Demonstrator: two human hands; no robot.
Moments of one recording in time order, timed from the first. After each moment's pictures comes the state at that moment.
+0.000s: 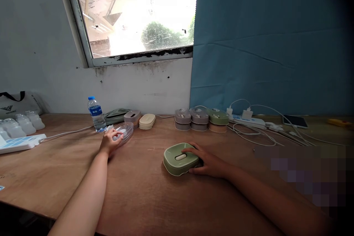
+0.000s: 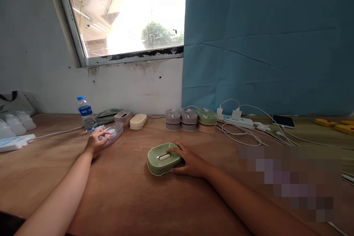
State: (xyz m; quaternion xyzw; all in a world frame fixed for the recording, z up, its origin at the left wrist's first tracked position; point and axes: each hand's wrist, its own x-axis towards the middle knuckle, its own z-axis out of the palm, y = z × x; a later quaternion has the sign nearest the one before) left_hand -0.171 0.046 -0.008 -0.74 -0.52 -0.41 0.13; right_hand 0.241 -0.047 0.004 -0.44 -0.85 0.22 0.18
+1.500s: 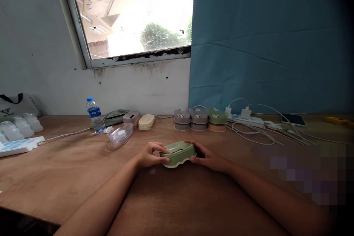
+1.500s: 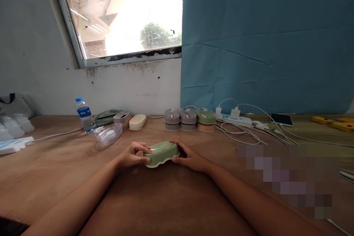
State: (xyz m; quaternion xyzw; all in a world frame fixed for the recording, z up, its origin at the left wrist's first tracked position) left_hand -0.018 -0.006 0.005 -0.87 -0.23 -0.33 -0.30; right_hand 0.250 -0.031 -0.013 -0.35 -0.79 0.40 0.32
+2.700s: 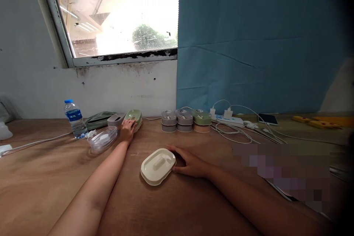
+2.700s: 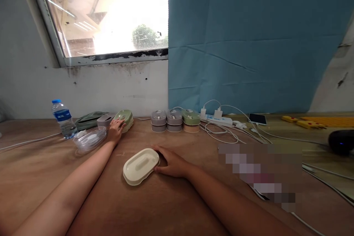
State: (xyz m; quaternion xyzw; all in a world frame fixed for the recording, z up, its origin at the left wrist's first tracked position) left_hand -0.042 0.148 -0.024 -0.74 -0.42 -0.50 0.16; right_hand 0.251 -0.034 -0.014 -0.36 -0.86 0.24 0.28
